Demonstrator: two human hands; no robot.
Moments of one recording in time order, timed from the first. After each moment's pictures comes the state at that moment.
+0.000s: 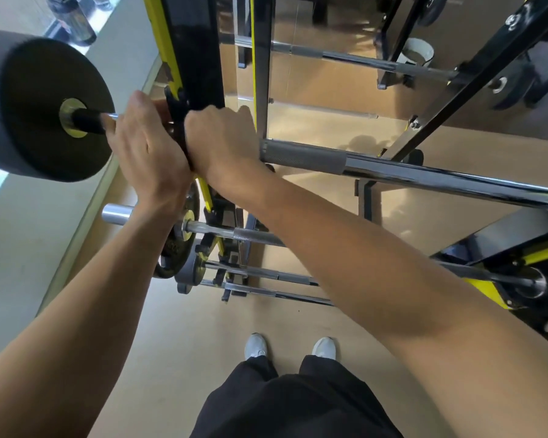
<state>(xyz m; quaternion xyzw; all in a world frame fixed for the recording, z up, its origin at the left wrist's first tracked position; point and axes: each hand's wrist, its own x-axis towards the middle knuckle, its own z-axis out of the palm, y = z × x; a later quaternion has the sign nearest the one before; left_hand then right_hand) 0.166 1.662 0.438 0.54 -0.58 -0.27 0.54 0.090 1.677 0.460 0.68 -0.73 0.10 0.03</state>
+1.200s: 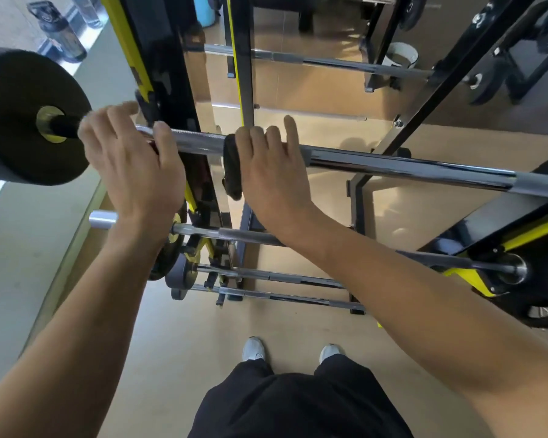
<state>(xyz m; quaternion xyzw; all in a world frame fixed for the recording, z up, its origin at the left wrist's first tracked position) 0.164 1.702 0.445 0.58 -0.71 -0.05 0.40 0.018 1.761 0.415 0.65 -0.73 0.07 0.19</state>
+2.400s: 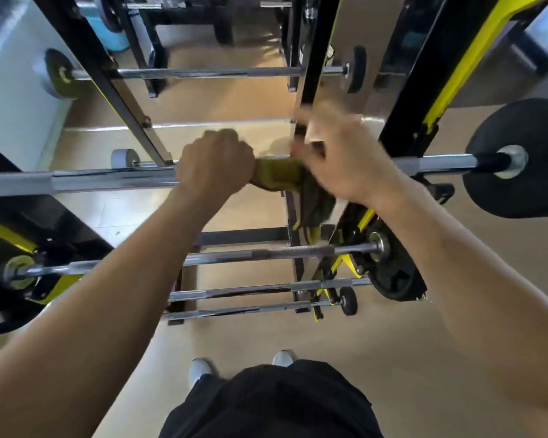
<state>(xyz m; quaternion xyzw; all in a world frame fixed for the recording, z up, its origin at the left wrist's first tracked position) -0.188 1.852 0.453 0.41 -0.90 -0.04 0.10 -0.324 1.983 0.478 0.59 -0.78 0.21 -0.06</state>
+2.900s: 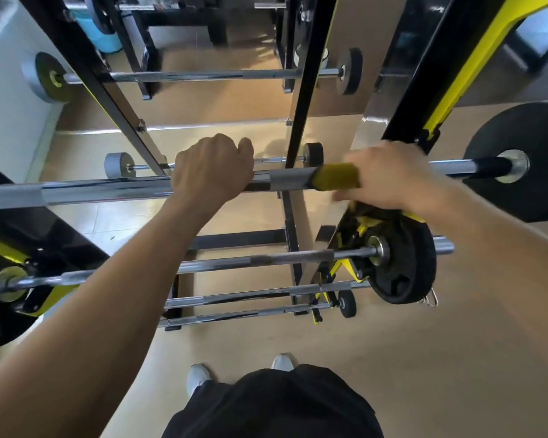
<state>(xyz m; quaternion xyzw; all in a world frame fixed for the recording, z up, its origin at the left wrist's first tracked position) -0.191 1.838 0.444 0.45 -0.88 -0.13 0.10 -0.372 2.004 0.463 0.58 -0.81 -0.06 -0.06</state>
